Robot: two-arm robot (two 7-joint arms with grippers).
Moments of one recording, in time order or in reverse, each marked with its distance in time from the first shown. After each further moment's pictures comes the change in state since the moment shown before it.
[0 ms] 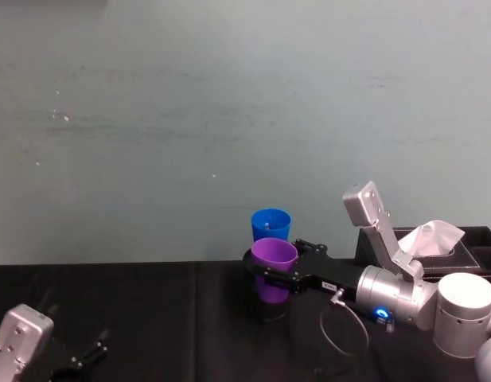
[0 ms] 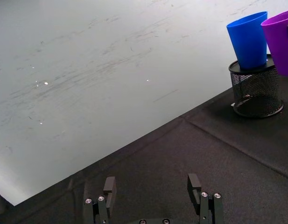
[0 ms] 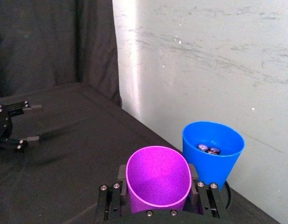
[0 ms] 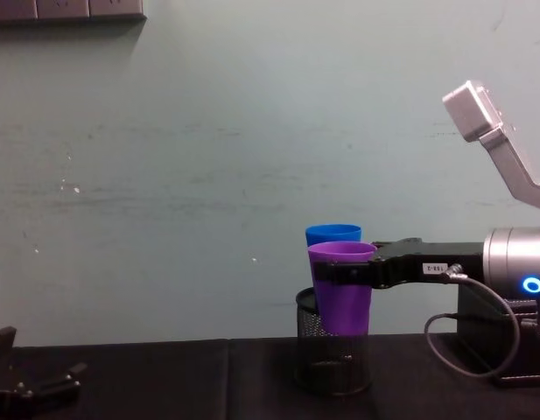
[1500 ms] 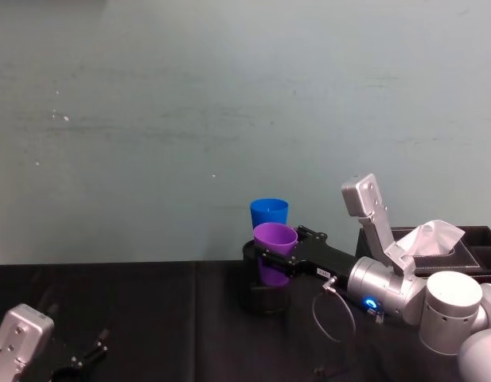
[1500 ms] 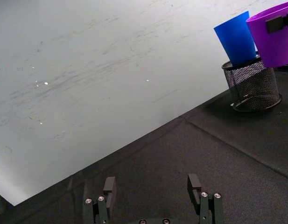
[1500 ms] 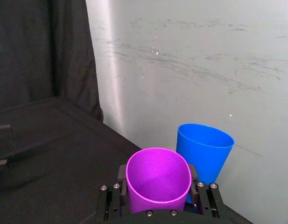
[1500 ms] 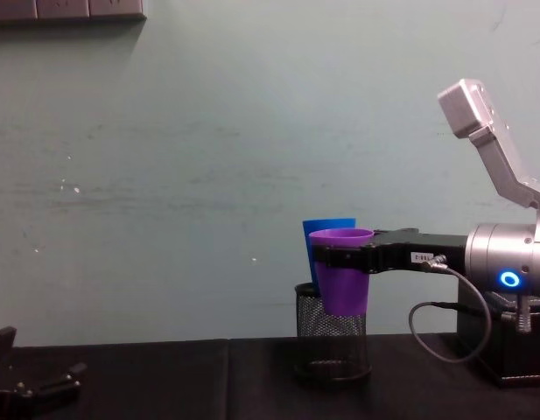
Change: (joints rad) left arm 0.000 0.000 0.000 0.000 0.000 0.000 0.000; right arm 0.017 -0.083 0.096 0.089 -0.068 -0.046 -0.060
